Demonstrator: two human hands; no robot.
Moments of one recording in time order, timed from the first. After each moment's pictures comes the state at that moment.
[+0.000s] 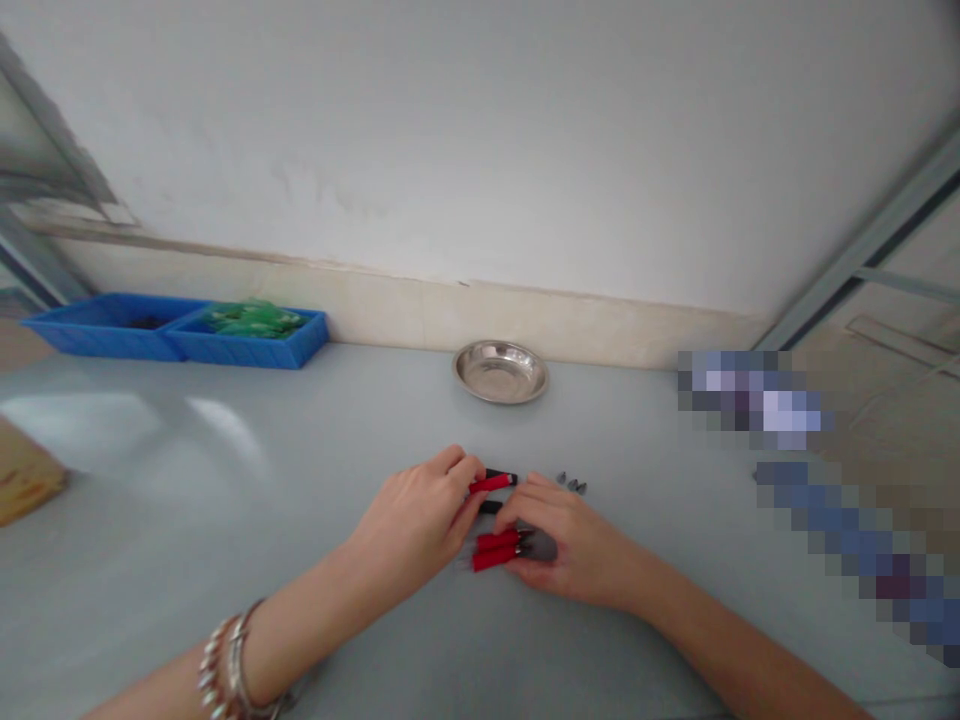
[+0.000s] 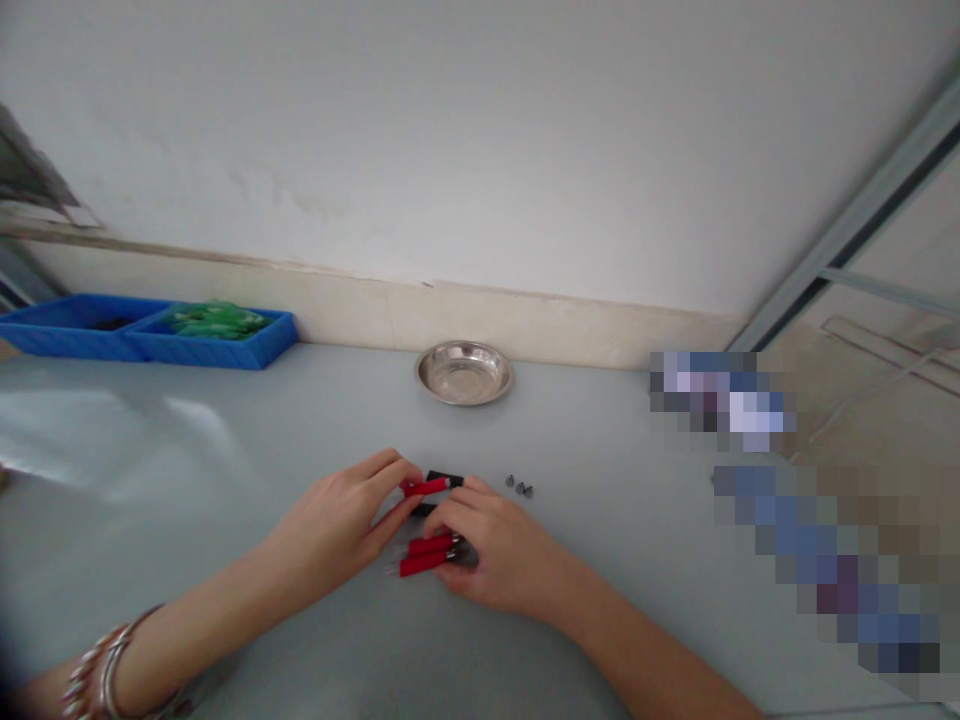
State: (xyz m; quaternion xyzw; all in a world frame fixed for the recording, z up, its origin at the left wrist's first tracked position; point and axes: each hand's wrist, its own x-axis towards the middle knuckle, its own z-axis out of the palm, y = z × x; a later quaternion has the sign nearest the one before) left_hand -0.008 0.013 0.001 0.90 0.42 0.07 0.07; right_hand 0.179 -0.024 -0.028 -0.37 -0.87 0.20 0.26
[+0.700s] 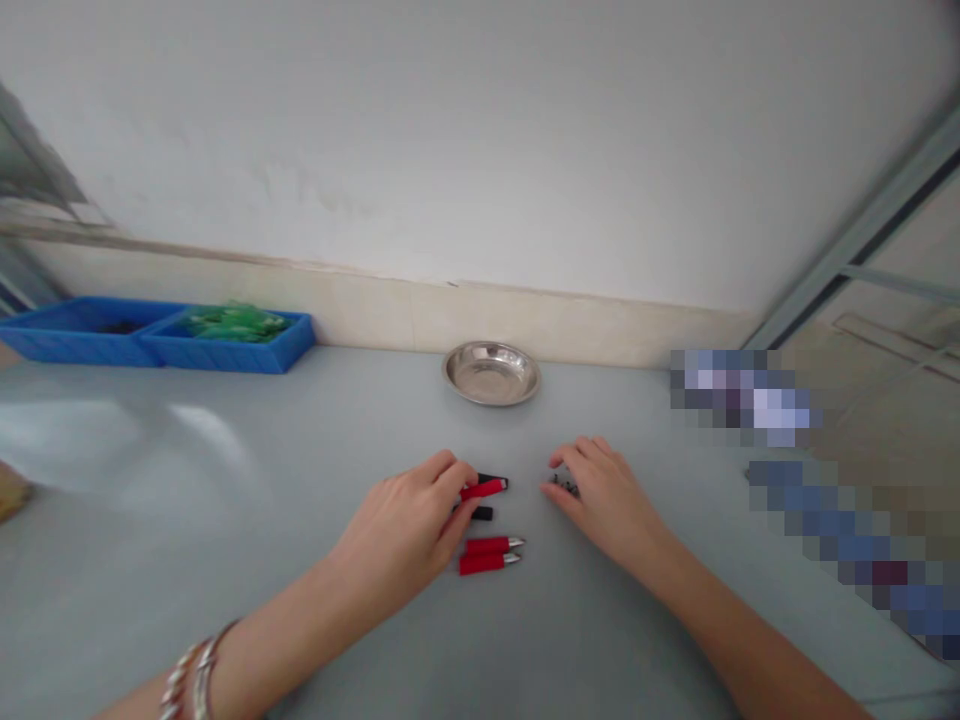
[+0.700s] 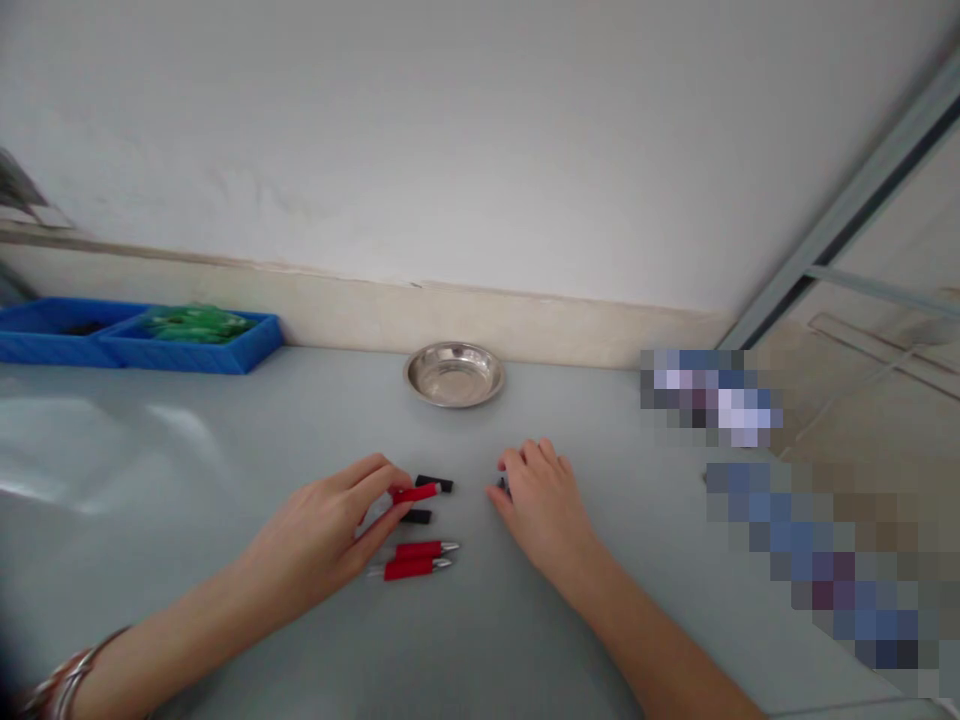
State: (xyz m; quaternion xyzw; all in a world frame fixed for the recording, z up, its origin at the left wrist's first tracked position) left_hand -0.007 0.012 0.002 0.90 0.42 0.09 0.08; right_hand 0.207 -0.010 -0.022 -0.66 -0.74 0.01 0.13
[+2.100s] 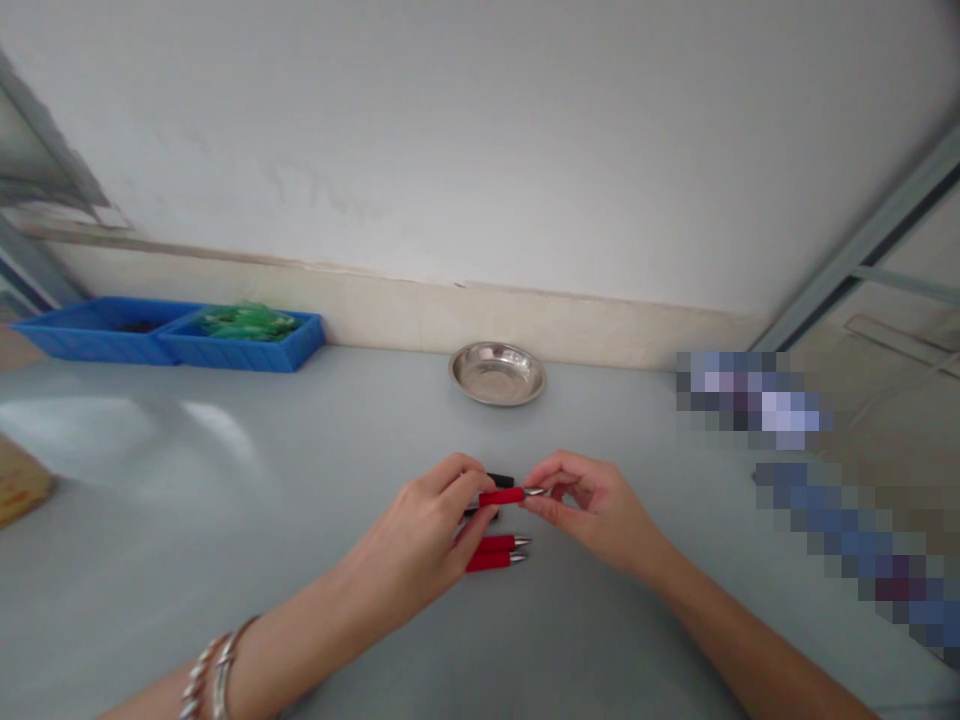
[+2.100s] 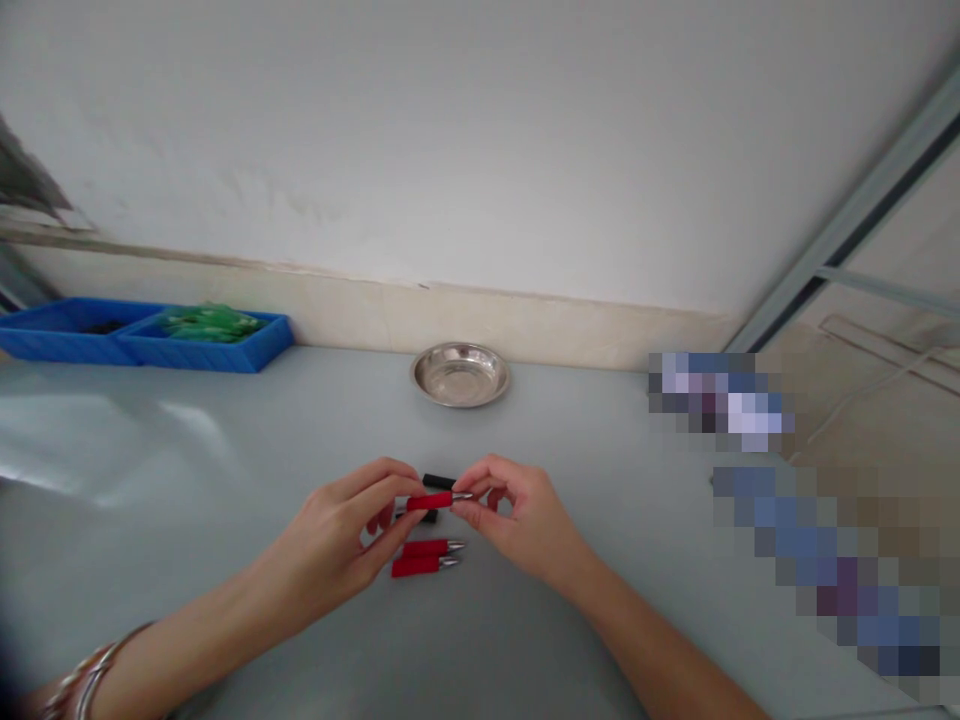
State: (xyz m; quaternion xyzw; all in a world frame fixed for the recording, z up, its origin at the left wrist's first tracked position) left_hand -0.005 0.004 -0.001 0.90 0.34 0.24 0.15; right_hand 0.192 -0.016 -0.022 -0.47 -0.66 0.38 0.44
